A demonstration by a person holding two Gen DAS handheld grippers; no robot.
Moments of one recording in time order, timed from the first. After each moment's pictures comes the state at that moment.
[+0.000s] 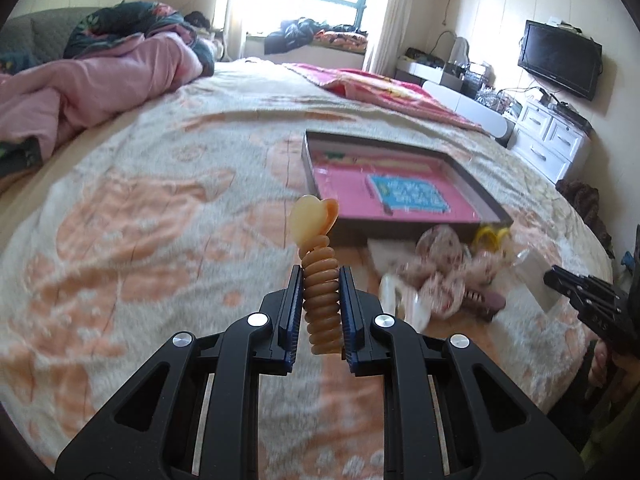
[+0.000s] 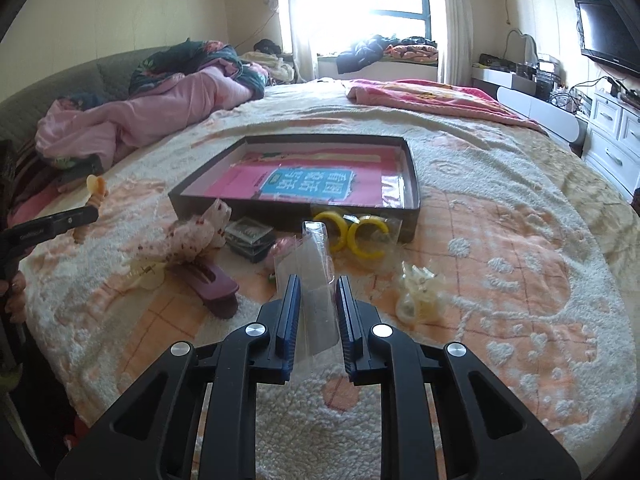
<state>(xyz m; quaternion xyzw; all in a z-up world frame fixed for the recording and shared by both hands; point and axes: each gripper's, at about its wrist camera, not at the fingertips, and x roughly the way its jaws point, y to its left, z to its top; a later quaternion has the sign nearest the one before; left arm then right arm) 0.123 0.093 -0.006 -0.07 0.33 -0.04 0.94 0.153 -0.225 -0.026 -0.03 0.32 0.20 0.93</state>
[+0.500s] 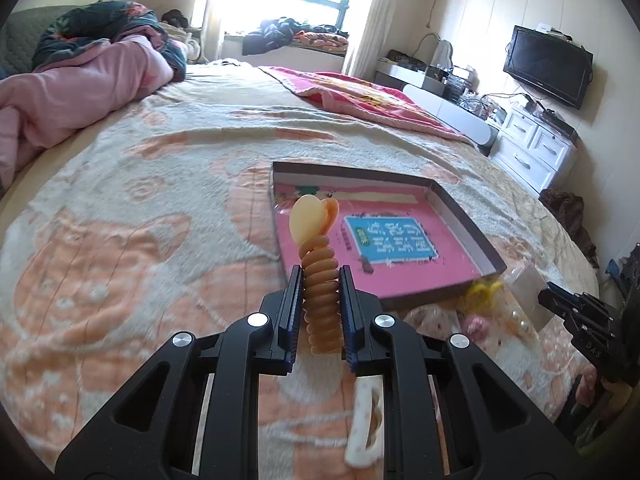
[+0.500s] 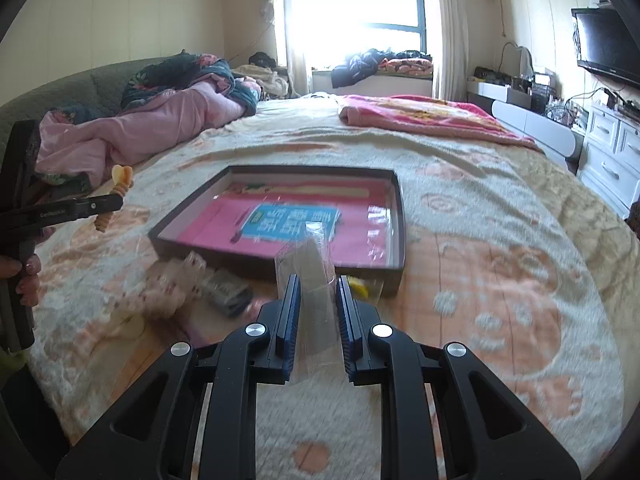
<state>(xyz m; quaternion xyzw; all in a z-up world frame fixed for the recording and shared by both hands) 0.201 0.082 0.011 -0.09 0.33 -0.09 0.94 0.197 -0.226 -0.003 -0.04 0.29 0.19 0.94</state>
